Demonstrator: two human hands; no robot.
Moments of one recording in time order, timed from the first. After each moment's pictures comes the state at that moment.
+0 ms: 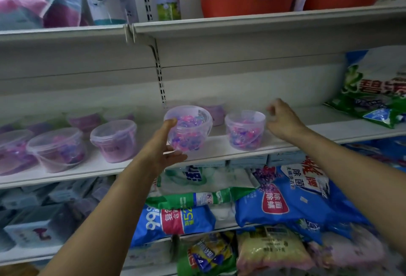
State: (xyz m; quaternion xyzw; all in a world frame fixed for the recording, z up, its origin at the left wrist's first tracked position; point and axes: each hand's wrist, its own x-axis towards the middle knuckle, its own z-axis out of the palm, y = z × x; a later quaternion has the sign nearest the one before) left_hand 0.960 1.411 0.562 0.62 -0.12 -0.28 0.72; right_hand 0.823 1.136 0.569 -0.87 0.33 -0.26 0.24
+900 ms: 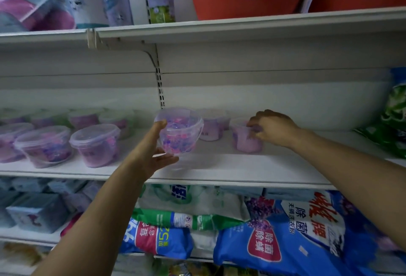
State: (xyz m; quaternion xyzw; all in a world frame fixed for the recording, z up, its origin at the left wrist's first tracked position) left_hand 0.961 1.337 0.563 0.62 -0.06 -0.18 0.76; right_hand 0.885 1.026 0.582 -0.98 0.05 -0.17 -0.03
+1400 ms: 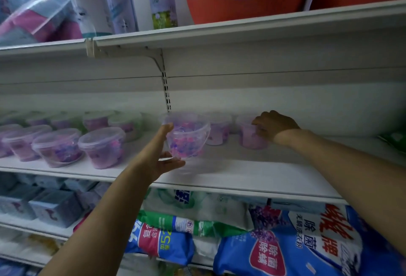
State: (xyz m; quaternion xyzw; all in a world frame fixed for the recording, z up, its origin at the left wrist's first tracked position) left_hand 0.955 1.319 0.565 0.64 -0.04 -0.17 0.75; right_hand 0.917 1.000 0.581 -0.99 0.07 -0.12 -0.03
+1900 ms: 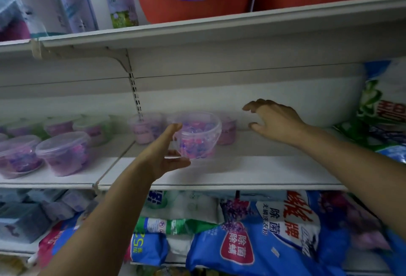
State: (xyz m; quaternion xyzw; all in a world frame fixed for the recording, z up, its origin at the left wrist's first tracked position) left_hand 0.922 1.239 0.565 0.66 -0.11 -0.21 0.71; right_hand 0.820 0.974 0.604 -0.97 0.06 -0.24 0.01
